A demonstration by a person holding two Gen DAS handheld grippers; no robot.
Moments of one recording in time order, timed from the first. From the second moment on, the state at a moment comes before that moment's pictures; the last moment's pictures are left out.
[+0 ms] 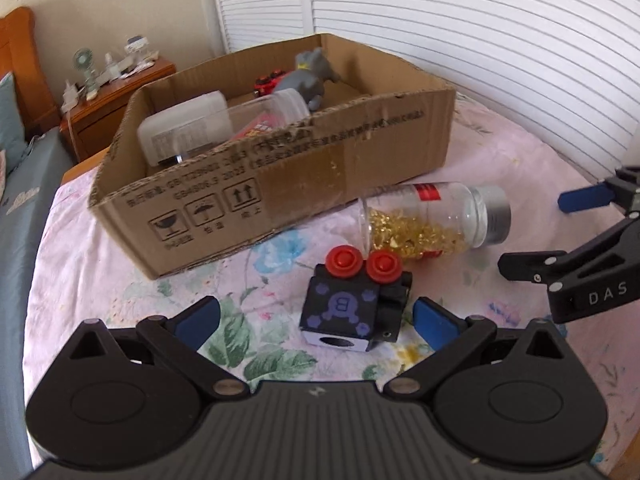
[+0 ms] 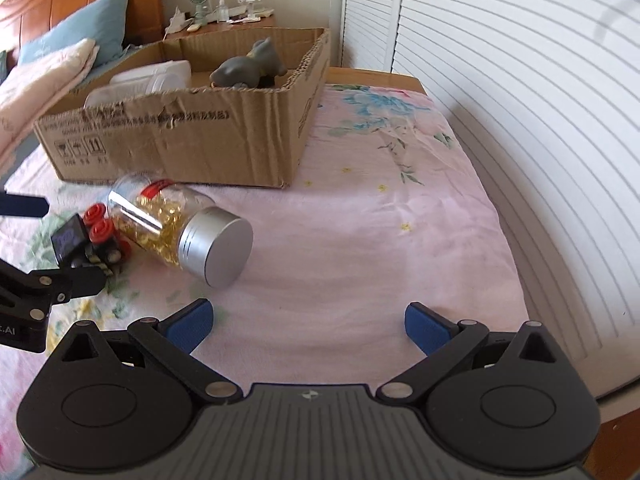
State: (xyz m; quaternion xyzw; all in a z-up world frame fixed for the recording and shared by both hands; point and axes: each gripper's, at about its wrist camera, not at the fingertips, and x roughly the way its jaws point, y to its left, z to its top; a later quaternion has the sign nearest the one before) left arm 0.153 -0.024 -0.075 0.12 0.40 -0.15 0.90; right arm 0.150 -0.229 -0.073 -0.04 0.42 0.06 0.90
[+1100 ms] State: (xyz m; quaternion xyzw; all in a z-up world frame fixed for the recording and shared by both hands) left arm 0.126 0.030 -0.076 0.07 0.41 -0.12 0.90; right arm 0.153 -0.217 -0.054 0.03 0.42 0.13 0.90
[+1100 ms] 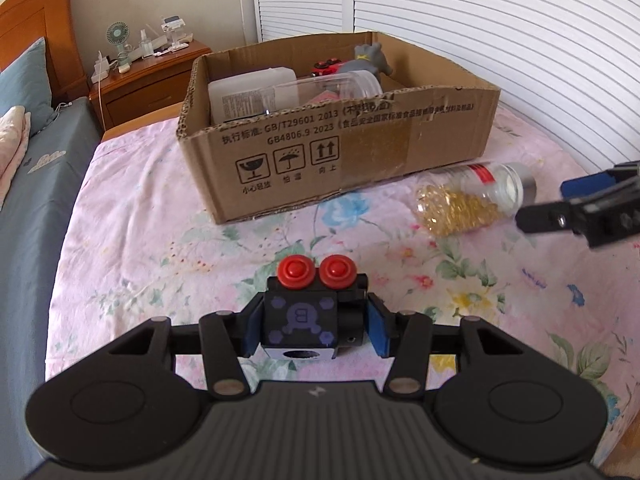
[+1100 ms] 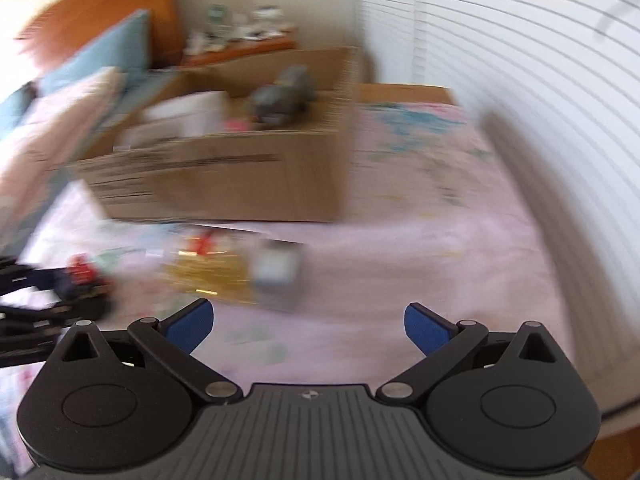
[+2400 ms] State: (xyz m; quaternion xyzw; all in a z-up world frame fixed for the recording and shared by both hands) left arm 0.125 0.043 -0.077 0.05 0.42 -0.13 0.90; right arm 0.179 -0.150 -0.059 -0.05 0.43 0.14 0.89
